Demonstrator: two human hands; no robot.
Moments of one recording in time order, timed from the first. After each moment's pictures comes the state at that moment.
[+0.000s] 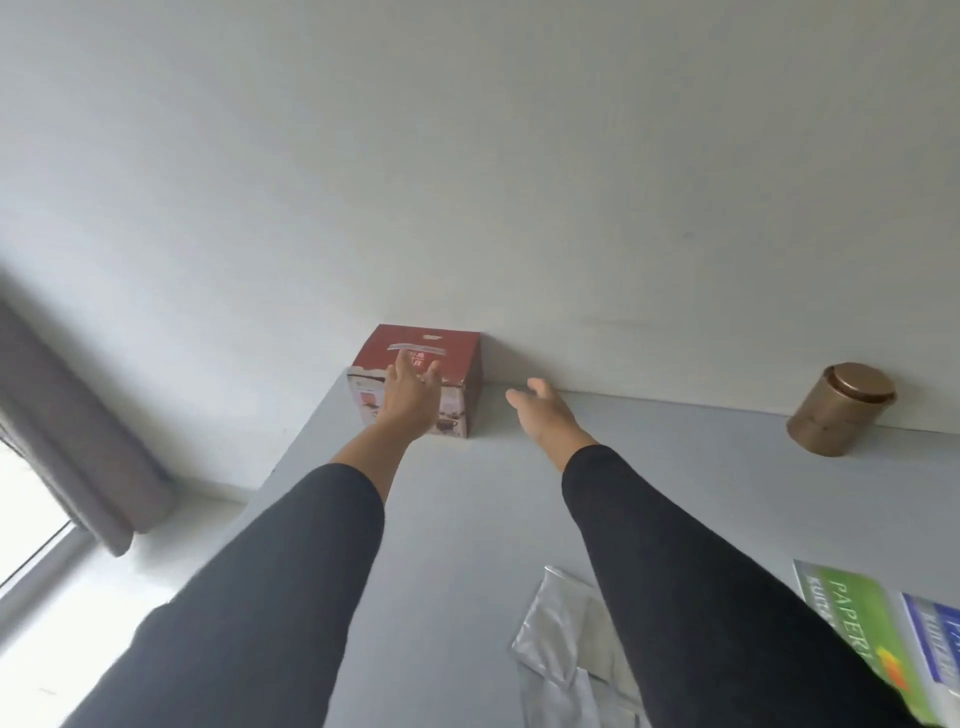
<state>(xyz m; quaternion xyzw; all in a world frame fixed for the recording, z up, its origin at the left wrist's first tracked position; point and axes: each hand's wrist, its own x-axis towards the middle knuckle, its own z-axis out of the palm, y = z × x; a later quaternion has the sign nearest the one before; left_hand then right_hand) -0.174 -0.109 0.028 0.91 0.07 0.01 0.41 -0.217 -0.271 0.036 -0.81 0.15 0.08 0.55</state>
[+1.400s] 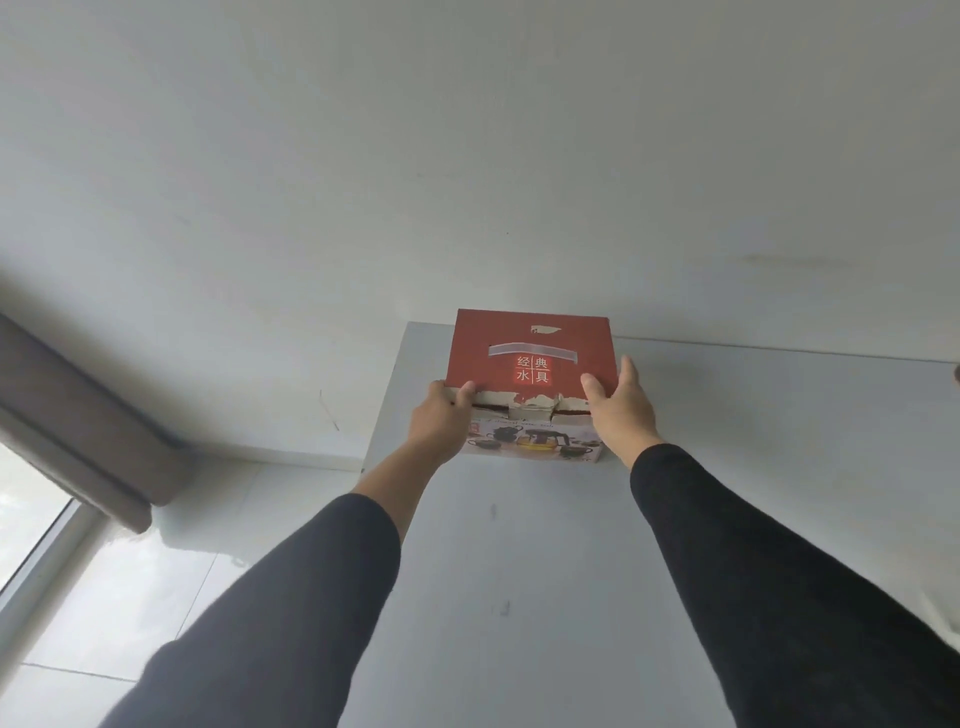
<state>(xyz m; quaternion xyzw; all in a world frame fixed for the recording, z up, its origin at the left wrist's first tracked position) -0.075 0.059 -0.071 0.88 0.11 -0.17 0.43 -0.107 -0.133 -0.067 -0.85 0.28 -0.01 0.45</state>
